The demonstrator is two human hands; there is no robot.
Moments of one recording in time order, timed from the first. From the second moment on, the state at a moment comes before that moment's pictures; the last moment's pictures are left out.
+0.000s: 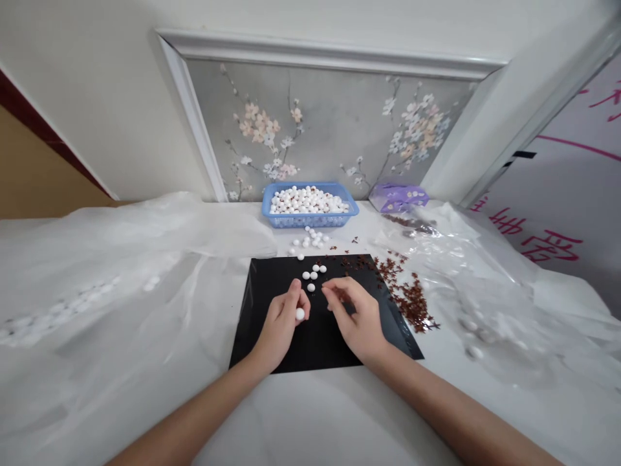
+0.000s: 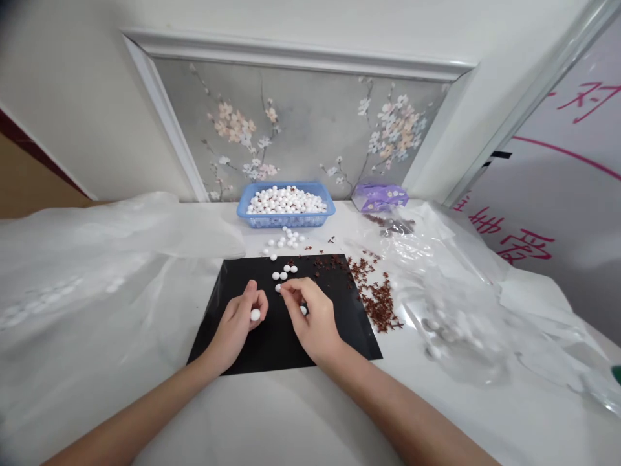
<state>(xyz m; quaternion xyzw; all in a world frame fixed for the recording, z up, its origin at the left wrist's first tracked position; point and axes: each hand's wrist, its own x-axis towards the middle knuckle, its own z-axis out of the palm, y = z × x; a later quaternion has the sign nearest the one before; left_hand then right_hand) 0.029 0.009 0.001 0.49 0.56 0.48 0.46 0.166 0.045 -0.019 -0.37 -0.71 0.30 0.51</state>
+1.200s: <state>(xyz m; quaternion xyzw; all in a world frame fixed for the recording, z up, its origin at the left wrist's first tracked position) 0.025 0.015 -0.002 0.35 0.48 0.51 0.63 0.171 0.047 -0.014 -0.33 -0.75 0.27 0.51</state>
